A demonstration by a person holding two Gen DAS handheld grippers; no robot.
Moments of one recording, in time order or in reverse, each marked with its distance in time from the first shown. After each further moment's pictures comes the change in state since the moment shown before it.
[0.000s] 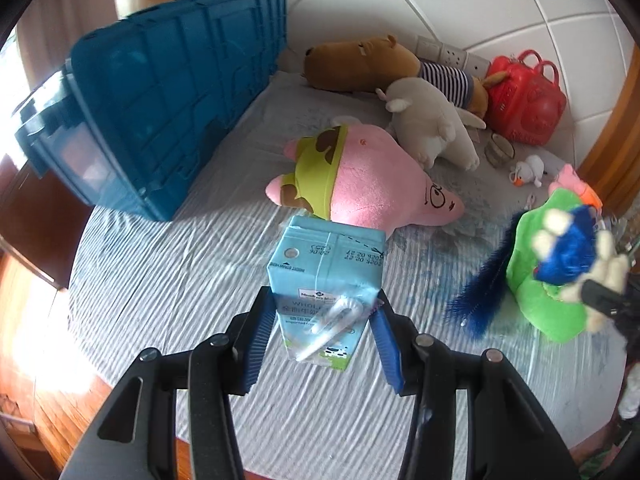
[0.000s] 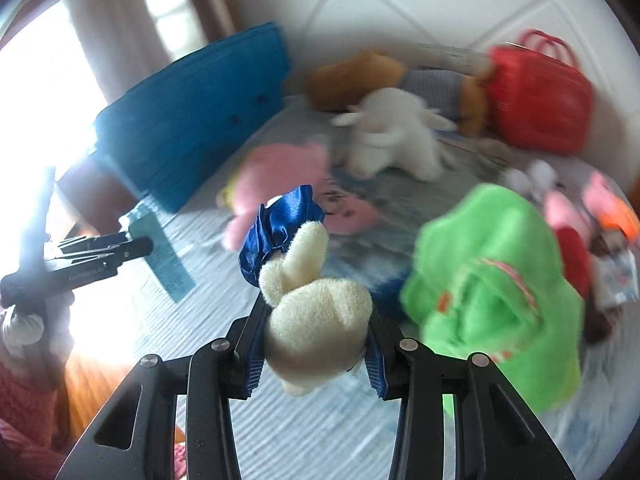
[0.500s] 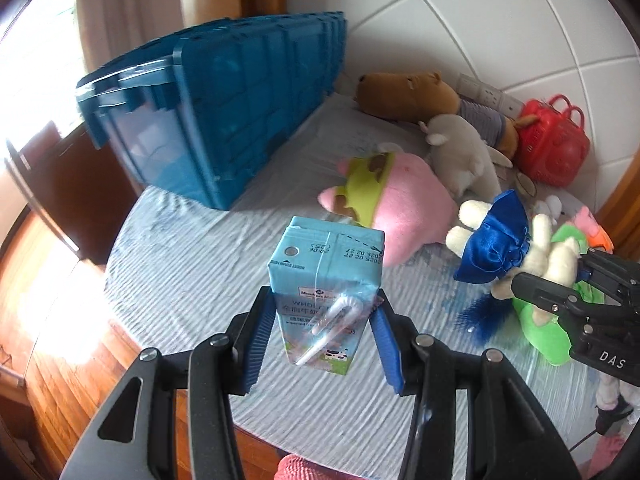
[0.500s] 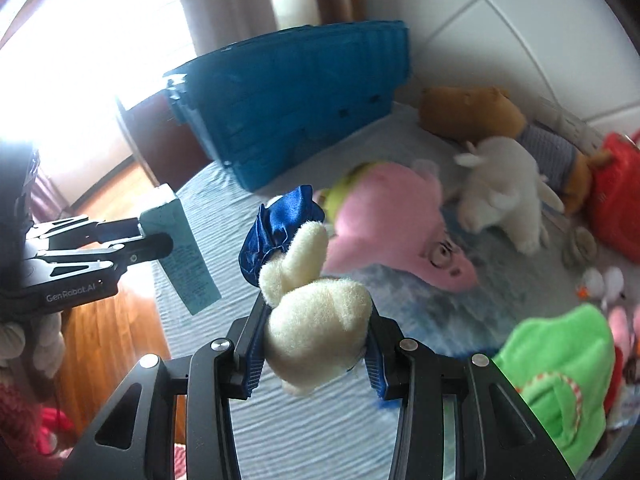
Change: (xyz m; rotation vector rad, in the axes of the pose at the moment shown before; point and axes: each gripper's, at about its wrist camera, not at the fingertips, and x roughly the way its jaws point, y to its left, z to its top) left arm -0.057 0.036 -0.024 -0.145 -0.069 0.106; right arm 0.027 0.087 0.034 -0.297 0.027 0.158
